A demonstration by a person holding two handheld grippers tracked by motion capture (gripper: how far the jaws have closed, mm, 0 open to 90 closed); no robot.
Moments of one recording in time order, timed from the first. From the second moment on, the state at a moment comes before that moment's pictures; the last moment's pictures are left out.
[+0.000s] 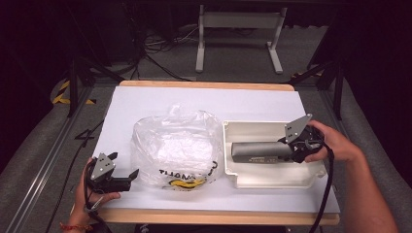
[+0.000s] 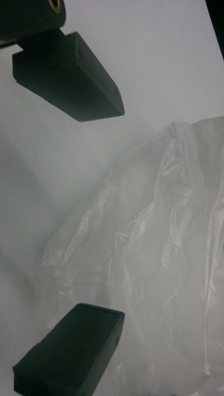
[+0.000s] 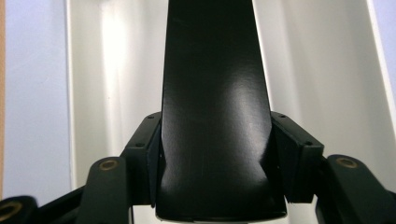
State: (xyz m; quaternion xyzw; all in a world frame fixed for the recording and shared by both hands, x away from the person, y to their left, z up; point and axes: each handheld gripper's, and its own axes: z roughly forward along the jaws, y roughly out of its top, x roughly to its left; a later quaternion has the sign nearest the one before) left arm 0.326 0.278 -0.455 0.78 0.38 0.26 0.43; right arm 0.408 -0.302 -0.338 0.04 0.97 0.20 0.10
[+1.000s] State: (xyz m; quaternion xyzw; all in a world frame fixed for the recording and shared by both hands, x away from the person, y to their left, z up) left arm 0.327 0.277 -0.455 0.78 0.38 0.25 0.42; right arm 0.415 -0.315 -0.352 0.05 0.98 0.19 0.08
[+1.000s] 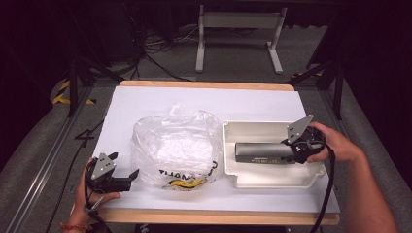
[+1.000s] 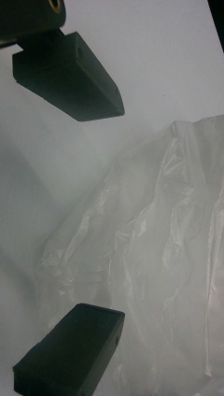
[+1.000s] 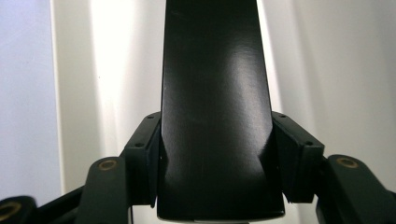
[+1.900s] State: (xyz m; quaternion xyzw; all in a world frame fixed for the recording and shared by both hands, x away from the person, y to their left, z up) left arm 0.328 0.276 -0.456 0.78 0.38 0.25 0.42; right arm 0.419 -0.311 -0.363 0.06 0.99 0.13 0.08
